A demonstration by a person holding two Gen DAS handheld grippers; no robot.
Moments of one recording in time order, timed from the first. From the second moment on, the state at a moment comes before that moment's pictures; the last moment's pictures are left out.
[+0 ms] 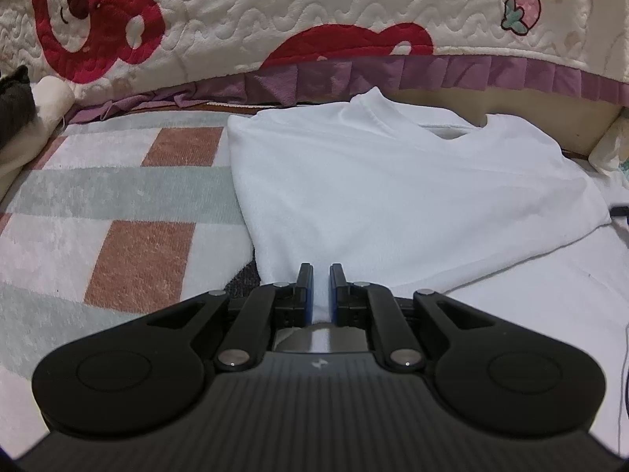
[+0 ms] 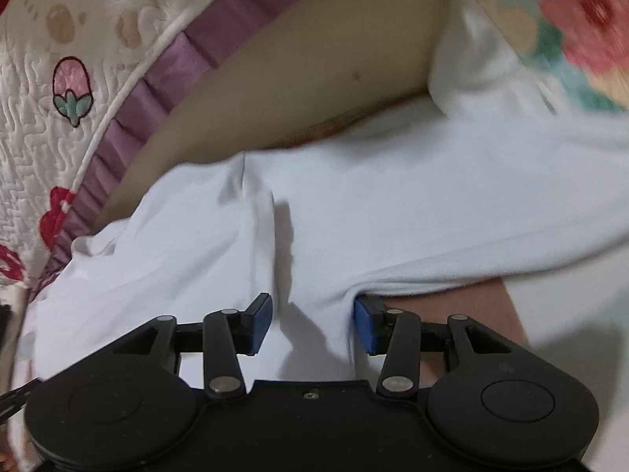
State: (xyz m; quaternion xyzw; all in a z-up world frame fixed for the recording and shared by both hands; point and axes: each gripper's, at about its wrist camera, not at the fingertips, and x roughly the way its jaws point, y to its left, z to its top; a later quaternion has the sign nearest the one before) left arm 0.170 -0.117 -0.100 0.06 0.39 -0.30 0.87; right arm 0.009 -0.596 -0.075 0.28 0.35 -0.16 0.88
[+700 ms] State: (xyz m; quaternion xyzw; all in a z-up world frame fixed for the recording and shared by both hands) left arm 0.166 -0.120 -0.104 0.08 0.37 -0.30 0.87; right arm -0.012 -0.595 -0.057 0.17 0.33 -0.31 0.88
